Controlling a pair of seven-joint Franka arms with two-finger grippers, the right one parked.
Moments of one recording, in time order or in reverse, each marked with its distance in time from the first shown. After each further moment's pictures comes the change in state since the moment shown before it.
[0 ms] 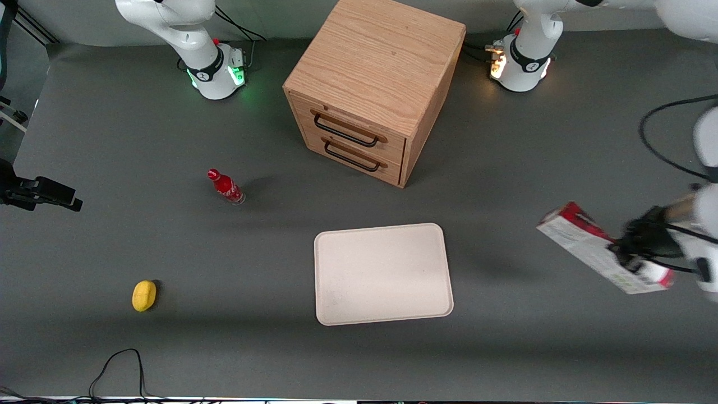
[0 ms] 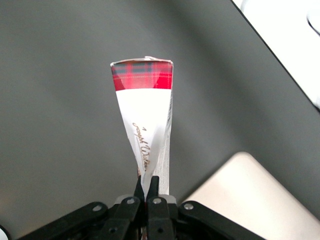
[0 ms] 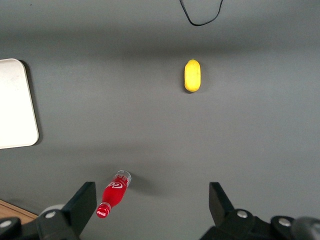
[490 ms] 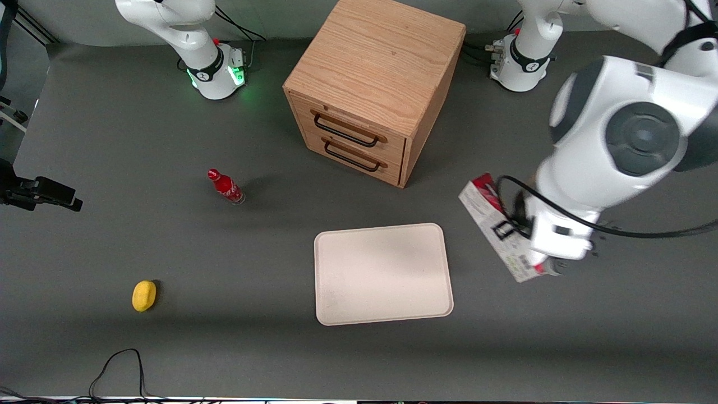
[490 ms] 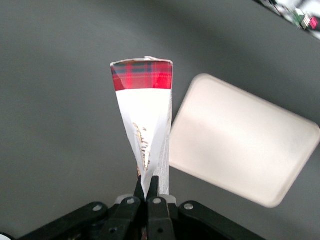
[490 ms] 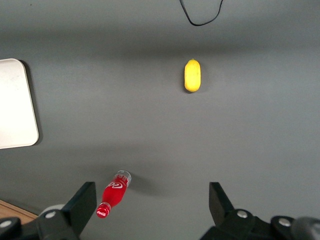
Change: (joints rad) arm -0.229 -0.002 -0.048 -0.001 0.005 0.001 0.088
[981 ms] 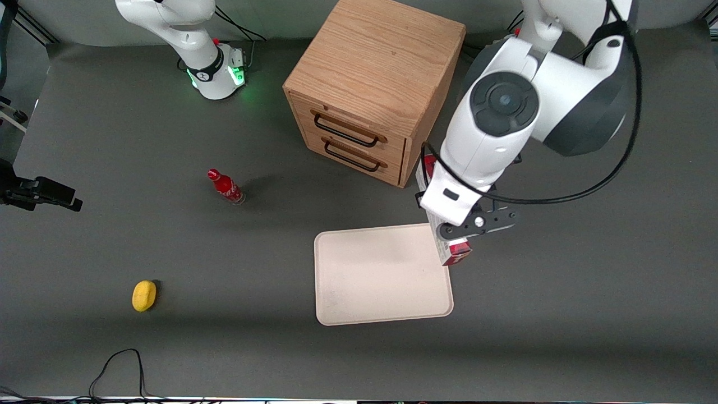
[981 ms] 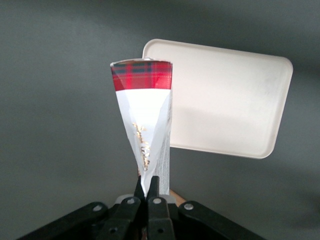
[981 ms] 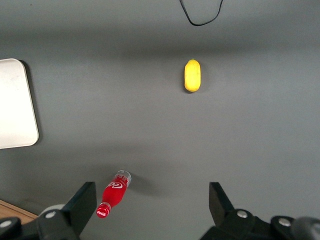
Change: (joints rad) arm -0.123 0.033 -0.003 -0.029 0.006 0.050 0.137
